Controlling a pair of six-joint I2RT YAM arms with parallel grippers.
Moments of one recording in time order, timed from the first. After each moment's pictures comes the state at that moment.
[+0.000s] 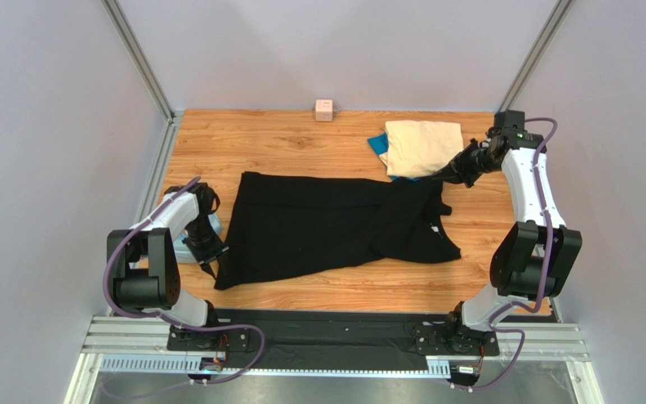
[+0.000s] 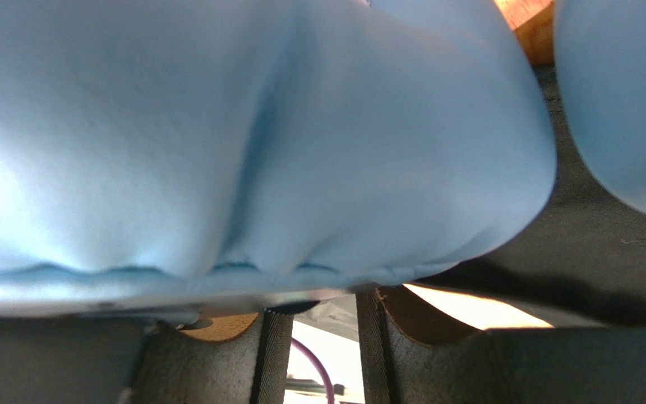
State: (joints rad) left arm 0.05 1.51 0.87 -1.14 -0.04 -0.64; right arm -0.19 1.62 1.49 -1.01 -0.53 0.73
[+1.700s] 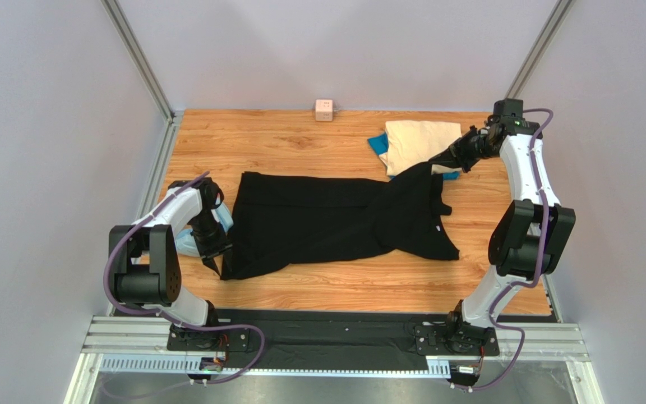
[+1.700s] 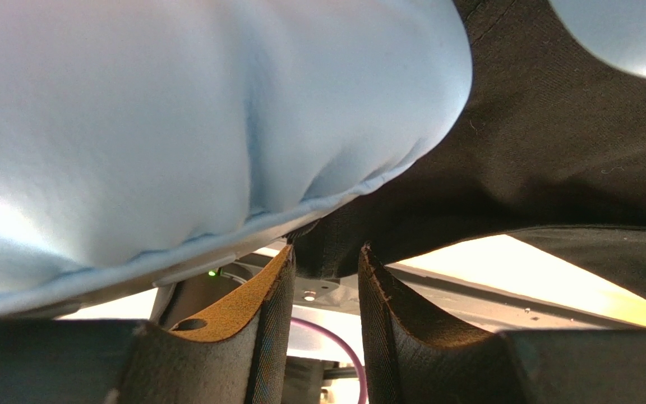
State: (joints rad) left arm 0.01 1.53 0.93 -1.15 0.05 -0.47; right arm -0.20 1.78 1.65 -0.96 -0.60 0.80
